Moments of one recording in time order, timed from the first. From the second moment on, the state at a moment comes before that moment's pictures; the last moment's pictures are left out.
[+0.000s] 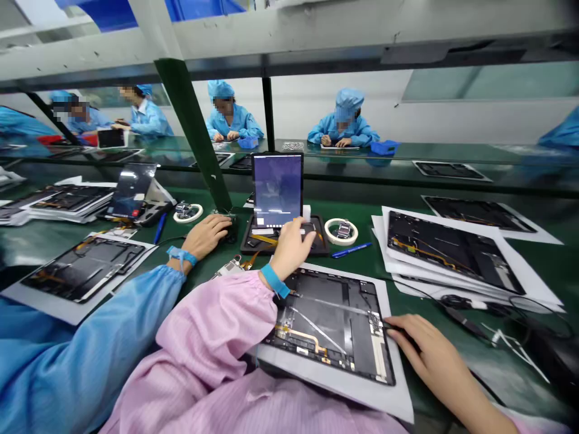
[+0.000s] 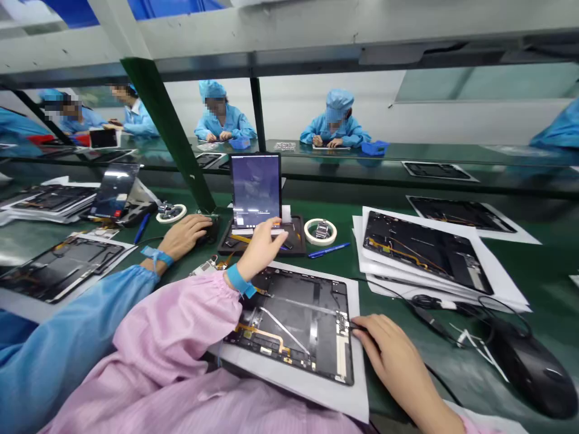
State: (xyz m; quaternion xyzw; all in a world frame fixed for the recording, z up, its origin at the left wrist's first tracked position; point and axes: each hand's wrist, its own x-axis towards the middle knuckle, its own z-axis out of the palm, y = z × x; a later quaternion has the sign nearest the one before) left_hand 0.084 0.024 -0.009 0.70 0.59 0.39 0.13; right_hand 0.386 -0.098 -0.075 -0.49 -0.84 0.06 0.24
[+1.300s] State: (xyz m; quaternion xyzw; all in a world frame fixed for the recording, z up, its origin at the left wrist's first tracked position) left_hand 0.049 0.041 -0.020 0.60 0.74 0.29 0.08; right_hand 0.386 -0.095 -0.073 -0.50 -0.83 0.06 0.25
